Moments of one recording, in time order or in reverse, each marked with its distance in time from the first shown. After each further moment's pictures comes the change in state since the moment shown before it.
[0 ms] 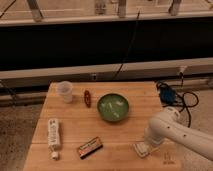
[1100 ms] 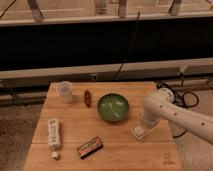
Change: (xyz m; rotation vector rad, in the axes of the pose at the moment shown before) arm 0.025 -0.079 -0.037 0.021 0.035 -0.051
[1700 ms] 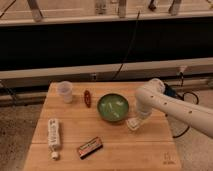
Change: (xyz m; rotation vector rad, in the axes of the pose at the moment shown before) arm -0.005 -0.060 -0.012 0.012 0.024 -0.059
